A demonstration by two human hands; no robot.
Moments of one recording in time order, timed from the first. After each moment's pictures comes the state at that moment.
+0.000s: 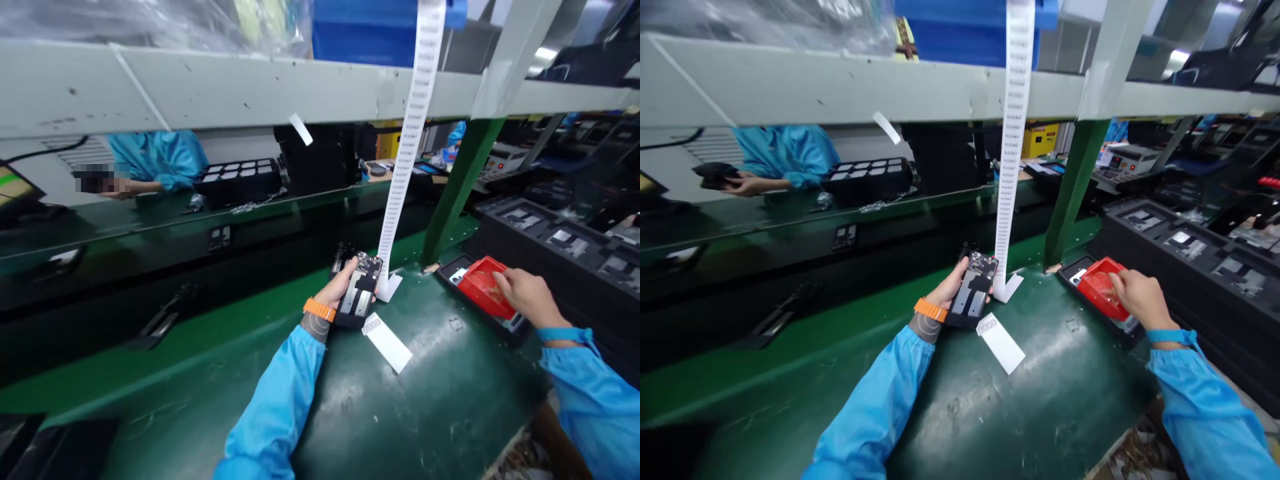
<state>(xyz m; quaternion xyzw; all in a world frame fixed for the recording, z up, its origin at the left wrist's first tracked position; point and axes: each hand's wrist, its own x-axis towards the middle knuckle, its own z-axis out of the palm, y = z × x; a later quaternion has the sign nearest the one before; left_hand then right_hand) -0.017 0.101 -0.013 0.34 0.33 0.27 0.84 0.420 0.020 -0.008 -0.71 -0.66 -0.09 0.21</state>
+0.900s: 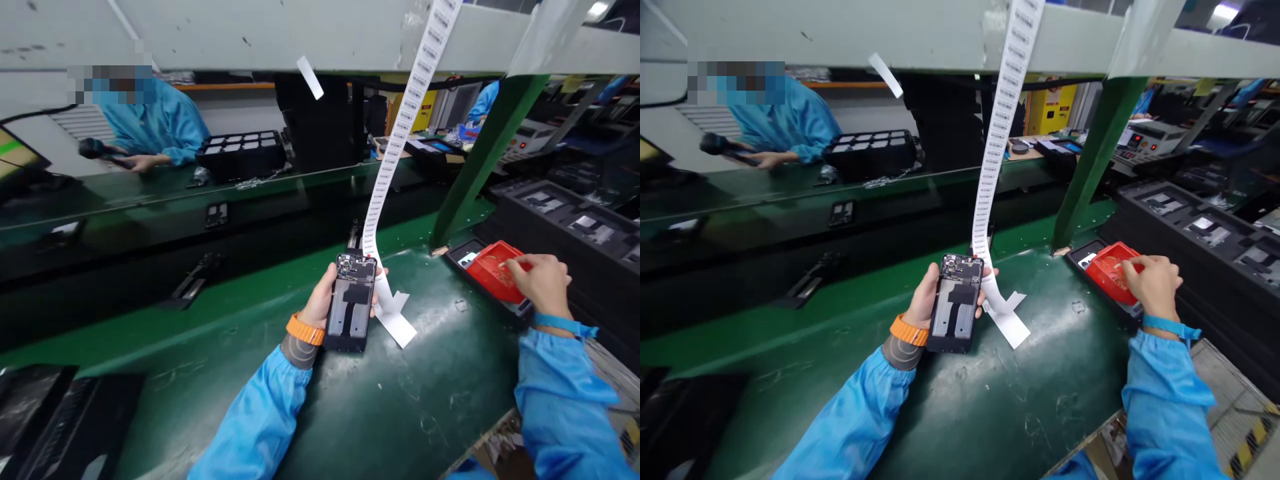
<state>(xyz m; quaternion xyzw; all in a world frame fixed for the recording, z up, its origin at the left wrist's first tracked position) -0.045 0.019 -0.006 0.33 0.16 0.33 0.87 0.405 0.015 -0.013 -0.70 -0.57 -0.12 0.40</state>
